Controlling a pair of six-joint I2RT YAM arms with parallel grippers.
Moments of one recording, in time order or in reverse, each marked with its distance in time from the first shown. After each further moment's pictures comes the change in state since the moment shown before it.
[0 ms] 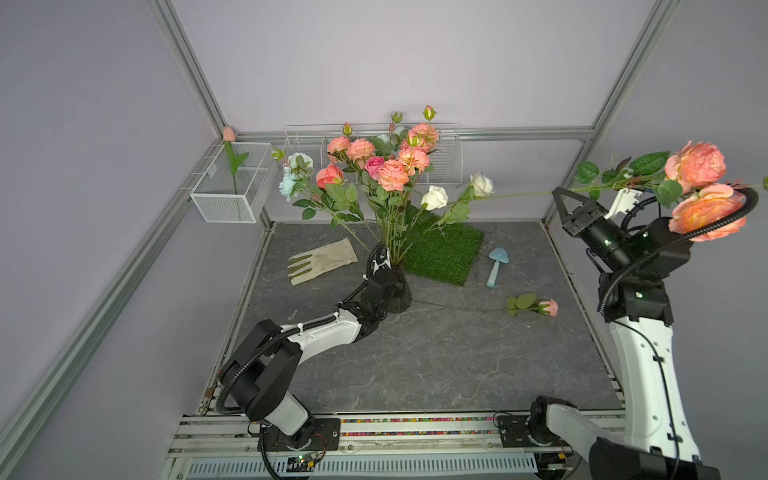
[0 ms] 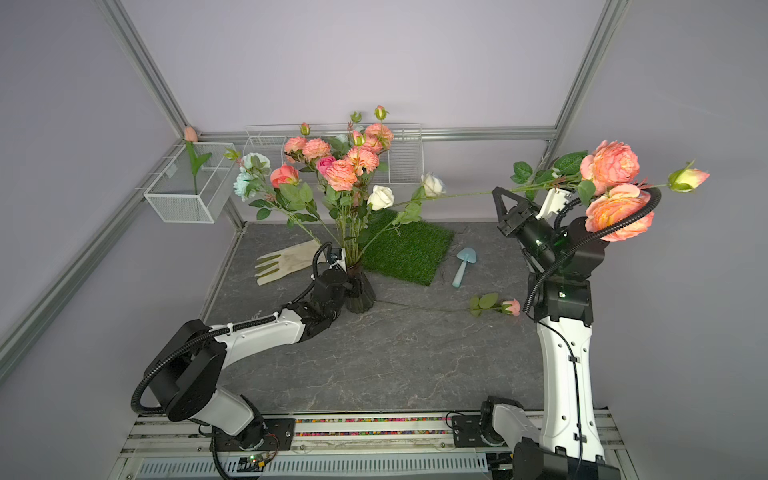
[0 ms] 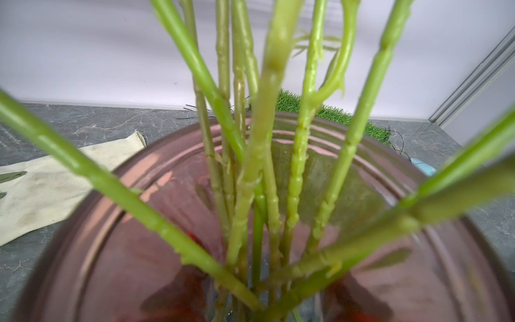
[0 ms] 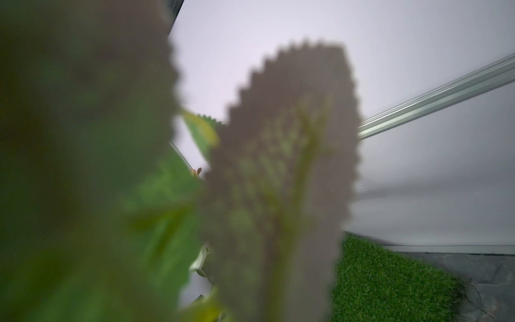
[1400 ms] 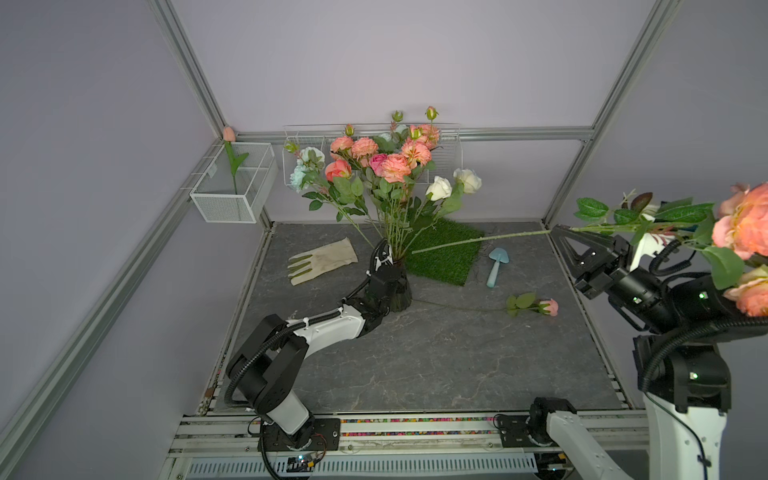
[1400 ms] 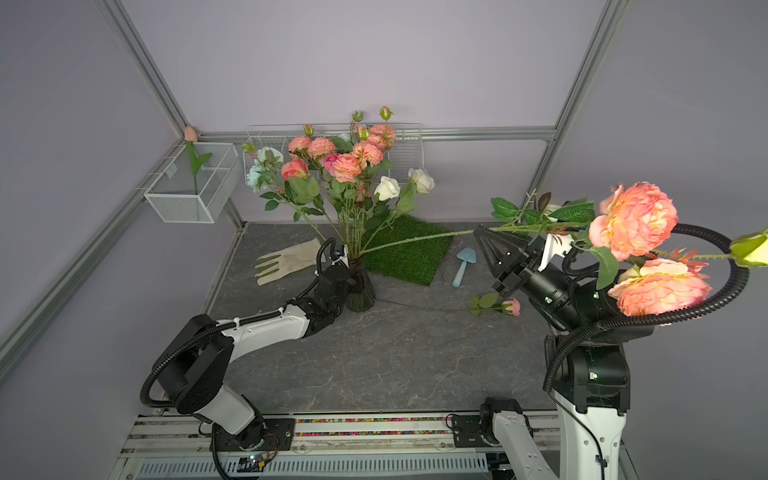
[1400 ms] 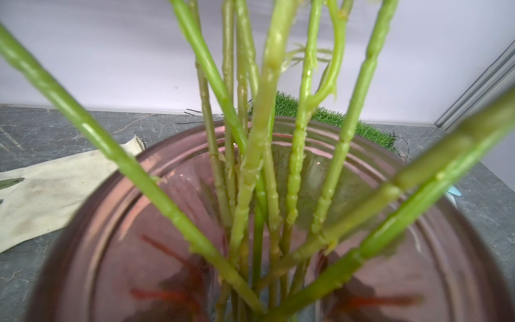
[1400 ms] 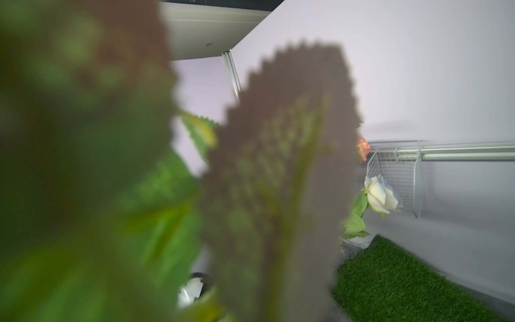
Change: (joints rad) left arm 0.005 0.052 0.058 -0.007 -0.011 0.004; right arm 0.138 -0.257 0.116 -0.332 -0.172 -0.191
